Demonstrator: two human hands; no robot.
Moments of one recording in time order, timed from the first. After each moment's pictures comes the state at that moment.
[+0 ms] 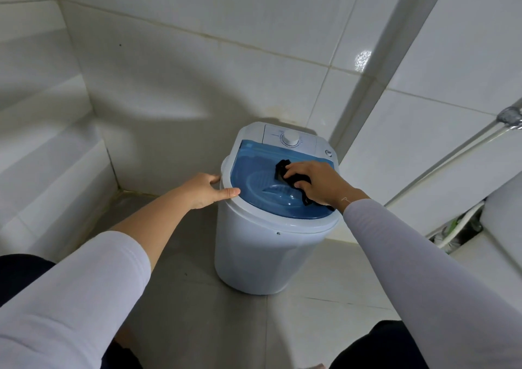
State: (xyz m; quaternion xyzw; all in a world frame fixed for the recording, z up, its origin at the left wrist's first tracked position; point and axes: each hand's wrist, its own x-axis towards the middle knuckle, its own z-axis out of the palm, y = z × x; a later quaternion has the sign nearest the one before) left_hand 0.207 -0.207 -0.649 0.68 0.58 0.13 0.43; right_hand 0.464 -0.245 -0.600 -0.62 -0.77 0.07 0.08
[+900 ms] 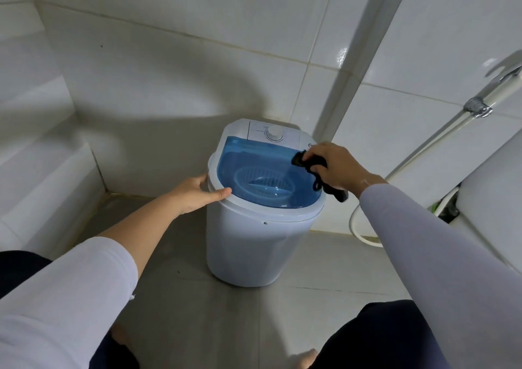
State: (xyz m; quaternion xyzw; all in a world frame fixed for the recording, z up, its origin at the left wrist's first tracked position) left_hand 0.216 -0.241 -0.637 0.67 0.57 0.16 0.45; right_hand 0.500 -0.276 -0.564 -0.69 -0.71 0.06 0.12
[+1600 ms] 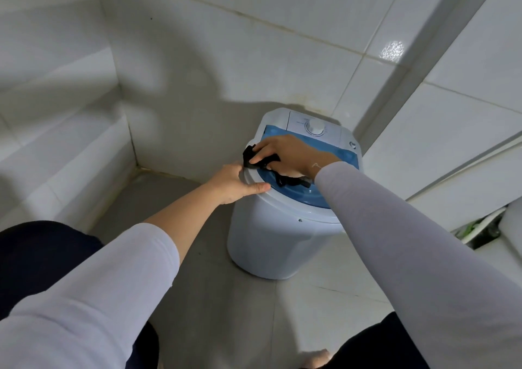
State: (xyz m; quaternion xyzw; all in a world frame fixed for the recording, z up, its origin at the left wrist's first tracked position) left_hand 0.209 -0.235 -0.650 0.67 0.56 0.19 0.46; right_hand 0.364 -0.205 -0.589 -0.52 -0.85 0.09 -0.04
